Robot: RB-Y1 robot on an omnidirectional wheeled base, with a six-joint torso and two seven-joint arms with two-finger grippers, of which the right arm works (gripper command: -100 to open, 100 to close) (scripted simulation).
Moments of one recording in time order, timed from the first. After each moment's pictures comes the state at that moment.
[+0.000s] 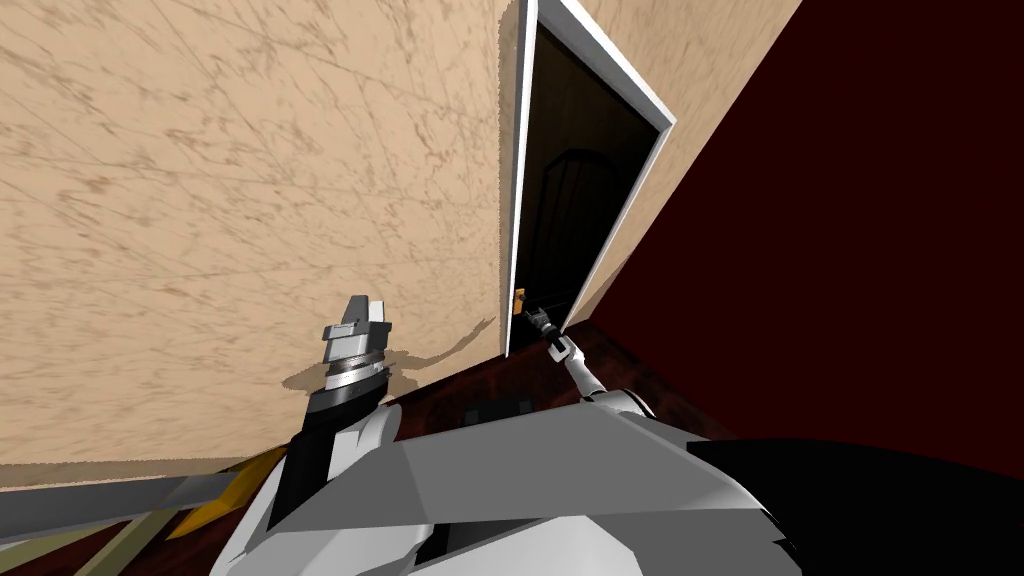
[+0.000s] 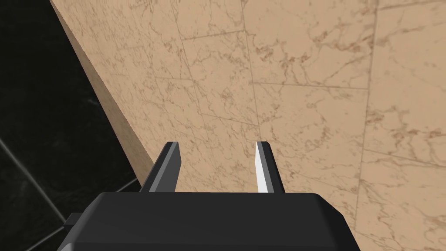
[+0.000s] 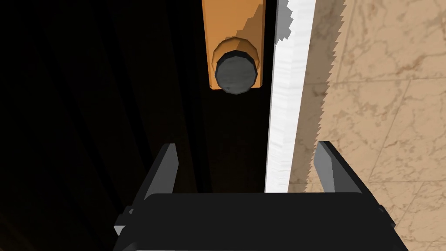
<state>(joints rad) -0.27 -0.23 -0.06 -0.89 0.56 -0.55 0.83</state>
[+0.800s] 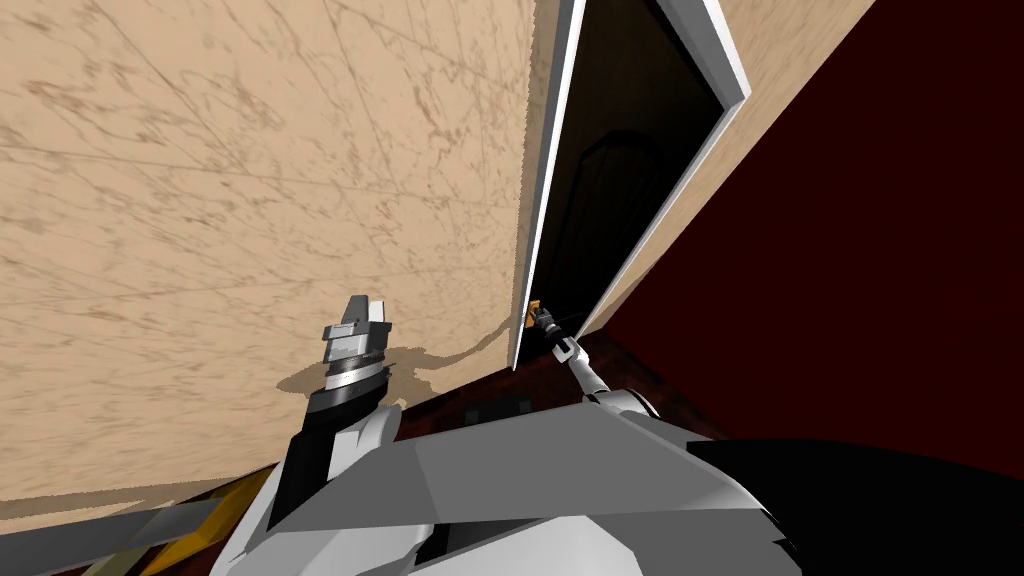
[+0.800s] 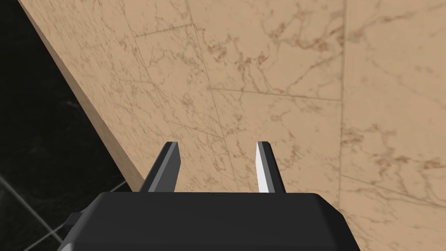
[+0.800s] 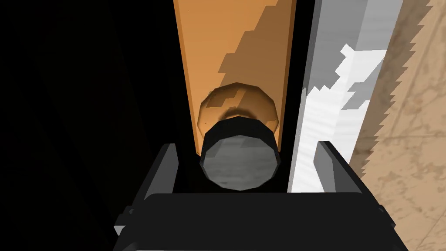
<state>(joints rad) -0.28 -0.26 -0.09 -0.85 0.54 -0.57 0.83</state>
